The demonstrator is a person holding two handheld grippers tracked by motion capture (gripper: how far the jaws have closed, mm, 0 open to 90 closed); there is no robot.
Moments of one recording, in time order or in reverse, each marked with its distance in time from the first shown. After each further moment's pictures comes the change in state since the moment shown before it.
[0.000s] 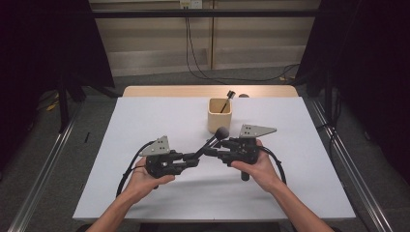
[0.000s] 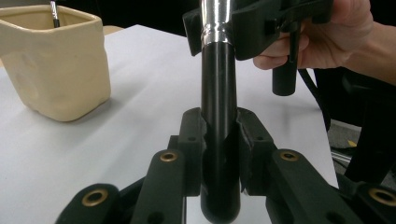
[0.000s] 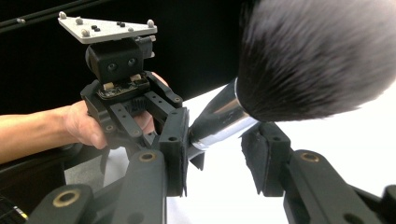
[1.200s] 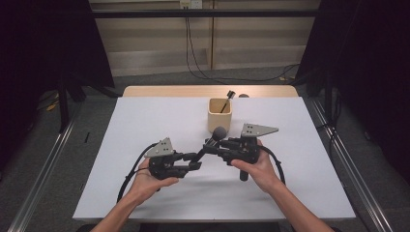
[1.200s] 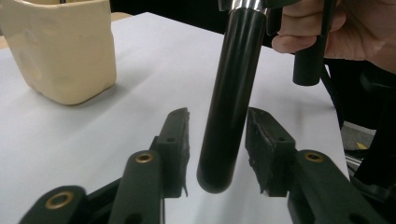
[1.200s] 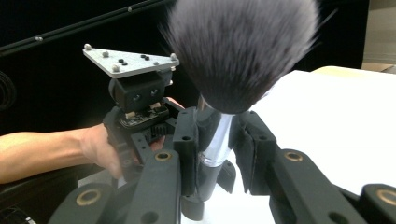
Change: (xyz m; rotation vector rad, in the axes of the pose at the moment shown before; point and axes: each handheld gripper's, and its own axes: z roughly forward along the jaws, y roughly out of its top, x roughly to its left) left arm -0.002 -0.006 0.007 0.024 0.047 -0.037; right arm 0.004 0.005 -0.002 -0.047 0.029 0.020
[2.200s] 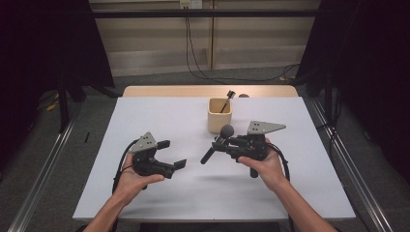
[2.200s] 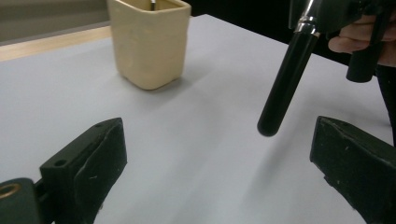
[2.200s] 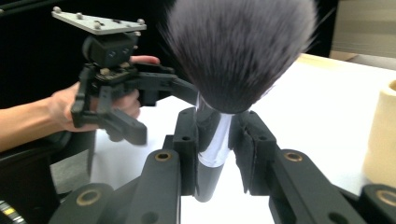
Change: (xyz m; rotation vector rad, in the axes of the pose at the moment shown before) left arm 0.015 0.003 -0.042 0.007 0.228 -0.066; right arm -0.009 0.007 -0.019 0.075 -0.096 -0.037
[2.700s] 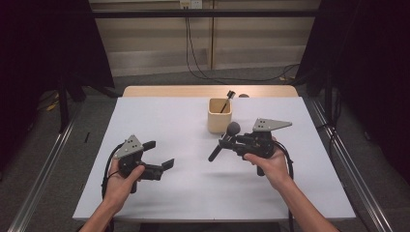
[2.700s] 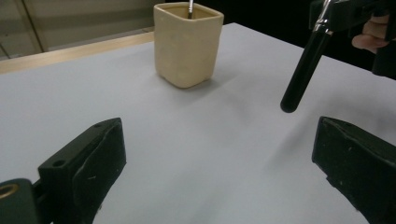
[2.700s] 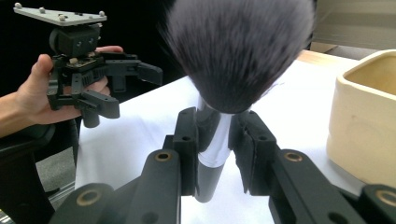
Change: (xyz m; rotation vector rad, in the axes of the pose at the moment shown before) left arm -0.001 -0.009 -0.029 -0.036 0.109 -0.031; right arm -0.008 0.004 -0.015 0.037 -0.057 0.001
